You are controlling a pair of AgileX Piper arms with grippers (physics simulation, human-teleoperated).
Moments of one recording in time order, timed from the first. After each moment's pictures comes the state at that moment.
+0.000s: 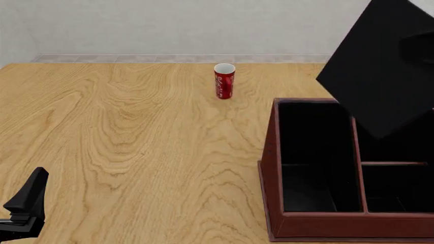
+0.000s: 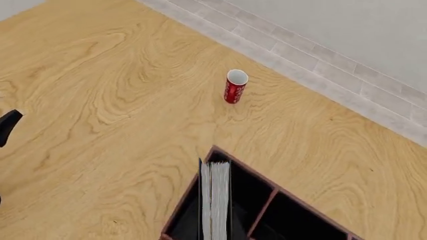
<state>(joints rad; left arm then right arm) 0.00 0.01 0.00 0.00 0.00 0.50 0.81 -1.35 1.07 -0.14</state>
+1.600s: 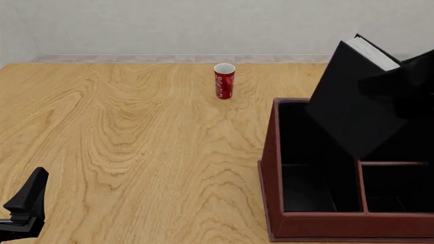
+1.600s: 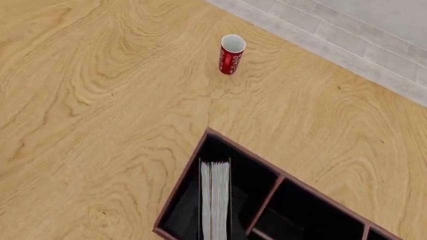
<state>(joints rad) 0.00 0.01 0.00 0.00 0.00 0.44 0.85 -1.17 0.98 -0.14</state>
